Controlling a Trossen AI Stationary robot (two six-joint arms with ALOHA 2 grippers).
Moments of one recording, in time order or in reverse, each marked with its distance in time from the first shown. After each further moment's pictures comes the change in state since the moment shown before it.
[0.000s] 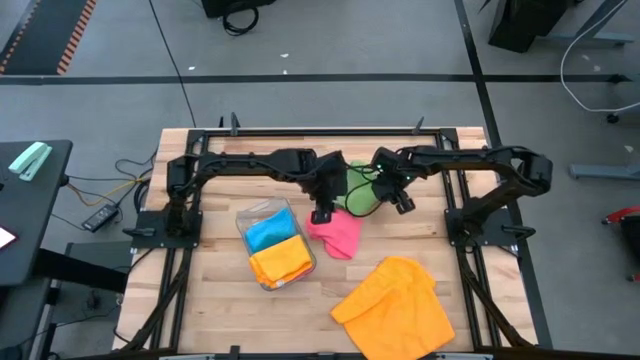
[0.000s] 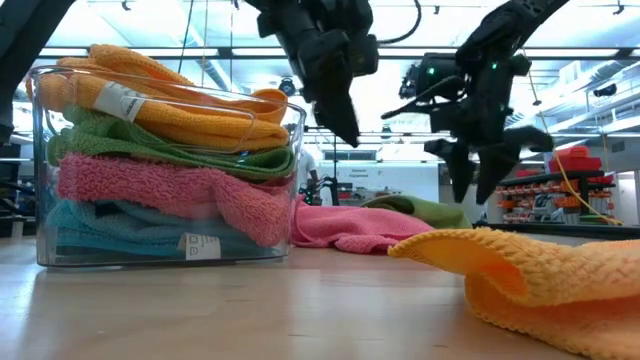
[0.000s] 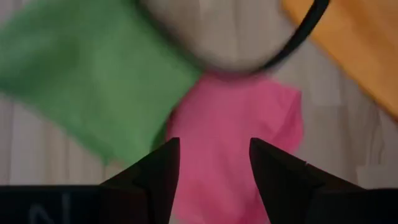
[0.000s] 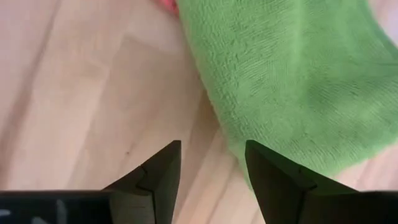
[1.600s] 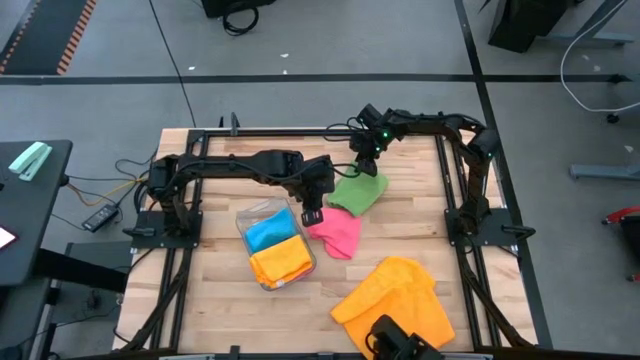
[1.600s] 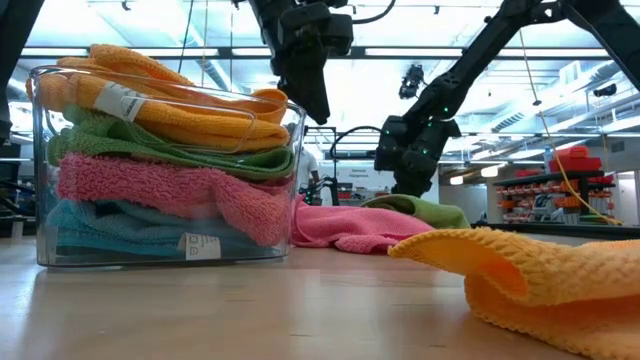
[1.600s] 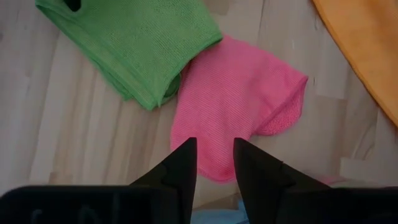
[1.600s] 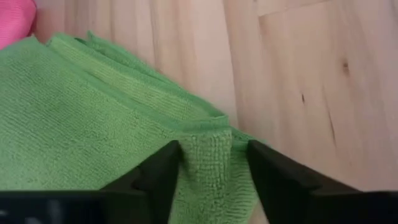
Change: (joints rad) left arm -0.050 -0.140 -0.057 -0.130 -0.156 -0.226; right arm -0.361 0.489 0.381 0.145 -0.423 0.274
